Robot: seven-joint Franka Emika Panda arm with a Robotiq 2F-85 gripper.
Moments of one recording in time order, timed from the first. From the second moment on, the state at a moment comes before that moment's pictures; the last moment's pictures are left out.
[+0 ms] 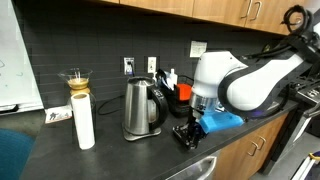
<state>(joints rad) 0.30 -0.12 0.33 -2.65 0.14 2.59 0.69</state>
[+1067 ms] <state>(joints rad) 0.31 -0.23 0.34 -2.66 0.17 2.51 0.66</state>
